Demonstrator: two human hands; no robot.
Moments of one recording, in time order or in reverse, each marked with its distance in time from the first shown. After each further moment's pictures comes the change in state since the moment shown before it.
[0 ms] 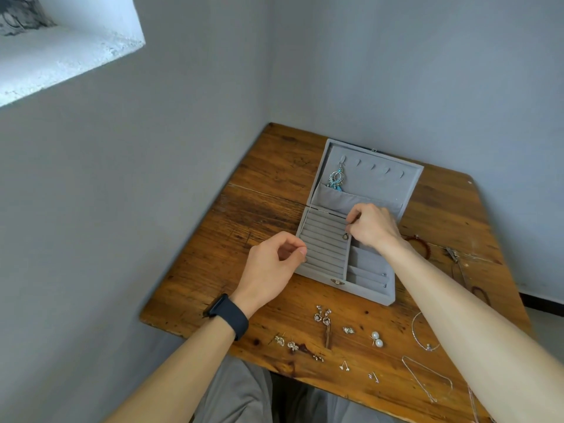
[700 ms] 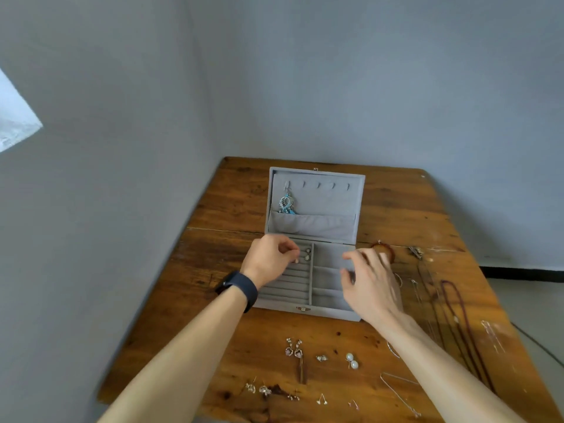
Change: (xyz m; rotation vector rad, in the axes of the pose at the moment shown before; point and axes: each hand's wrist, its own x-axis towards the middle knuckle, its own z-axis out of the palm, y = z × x) left_hand 0.100 0.024 0.052 0.310 -0.248 -0.033; right_hand -0.083 0.069 0.030 -0.018 0.401 -0.075
